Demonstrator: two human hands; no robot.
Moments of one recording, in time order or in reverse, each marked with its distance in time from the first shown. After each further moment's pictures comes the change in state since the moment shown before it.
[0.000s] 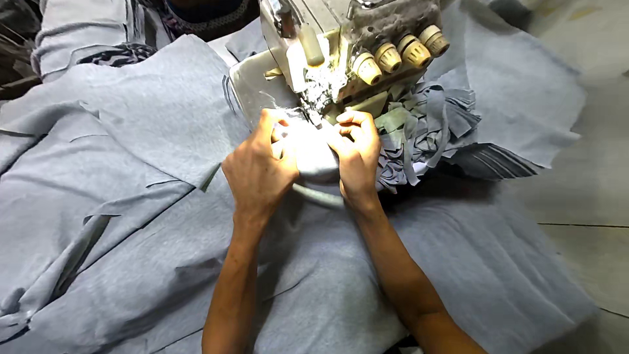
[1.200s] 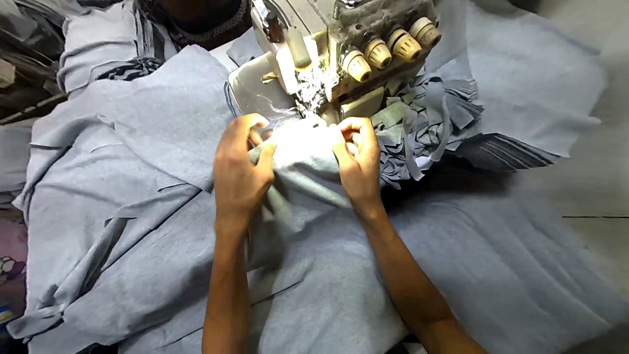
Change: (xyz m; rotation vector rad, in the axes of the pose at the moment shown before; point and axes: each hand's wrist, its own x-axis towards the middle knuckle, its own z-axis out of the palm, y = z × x) left_hand 0.002 -0.029 -0.015 -0.108 -0.072 0.073; right_hand -0.008 0.000 -0.012 -0.177 -0.032 -0.064
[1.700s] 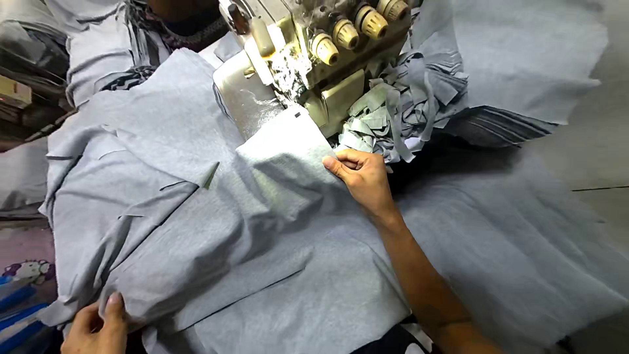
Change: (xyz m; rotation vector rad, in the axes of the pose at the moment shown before) left_hand -0.247 -0.126 -0.165 0.349 0.061 -0.857; right_hand -0.028 0.016 -0.043 0.034 -0.159 0.123
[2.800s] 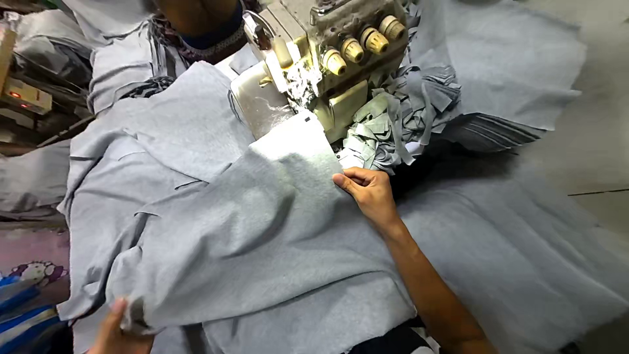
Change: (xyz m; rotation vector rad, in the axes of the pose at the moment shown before) left_hand -0.025 0.033 -0.009 -1.311 -0.306 -0.136; right_hand -0.024 0.010 -0.003 0.024 -0.029 -0.027
